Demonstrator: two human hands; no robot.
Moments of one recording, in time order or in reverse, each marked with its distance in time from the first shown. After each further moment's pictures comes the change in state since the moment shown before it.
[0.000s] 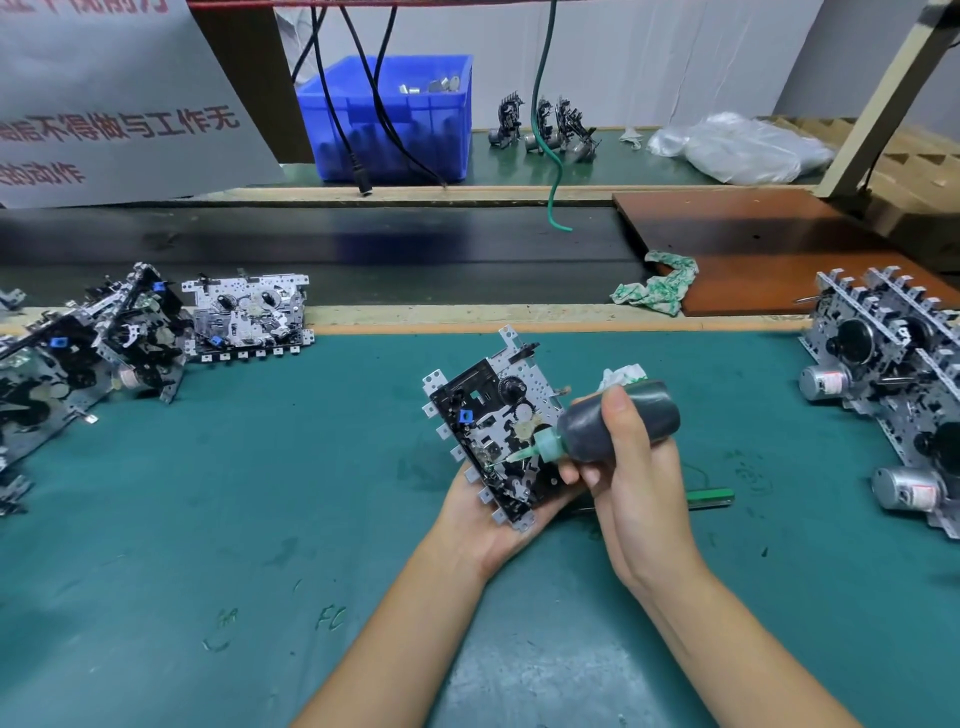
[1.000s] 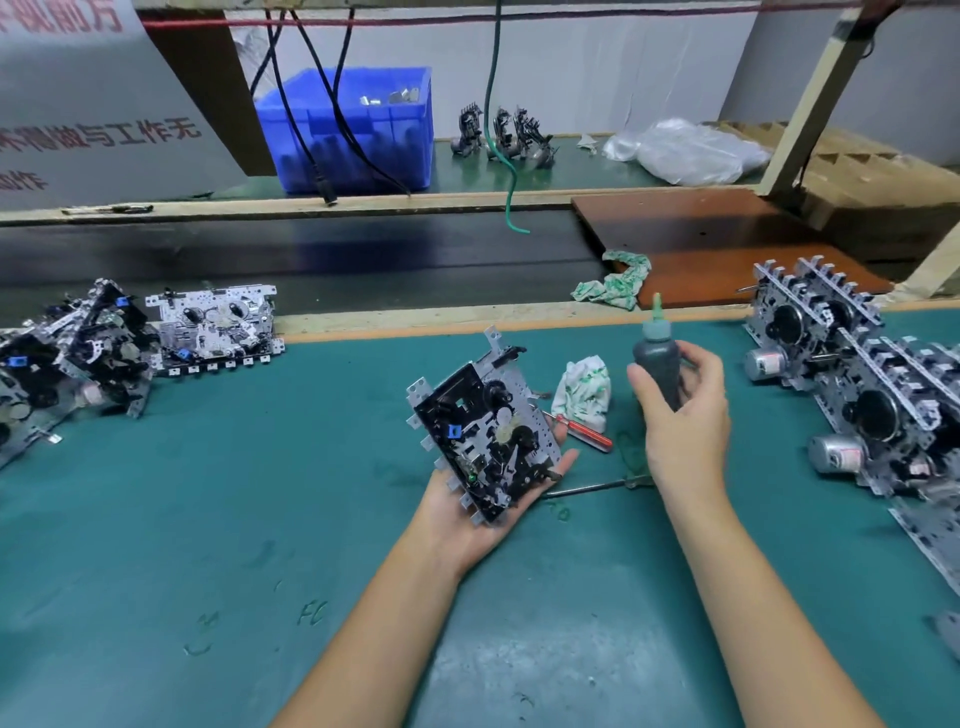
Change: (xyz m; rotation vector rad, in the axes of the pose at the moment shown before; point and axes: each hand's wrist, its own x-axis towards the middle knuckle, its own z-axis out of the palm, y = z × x) left_hand -0.014 -0.005 0.004 -0.239 -0.024 -0.074; right_hand 0.037 -0.010 -0.067 -0.593 0.364 -0.258
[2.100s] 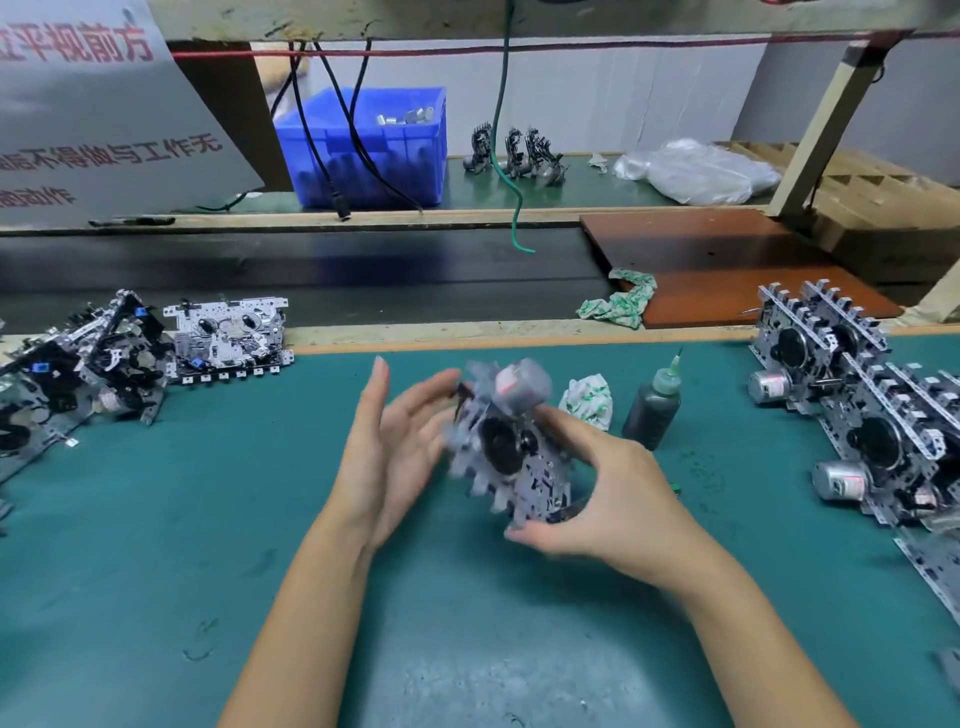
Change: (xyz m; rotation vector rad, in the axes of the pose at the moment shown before) left_hand -0.014 0.058 0.015 0.755 0.087 0.314; right_hand -0.037 -0.044 -0.003 -0.307 -0.809 -0.191
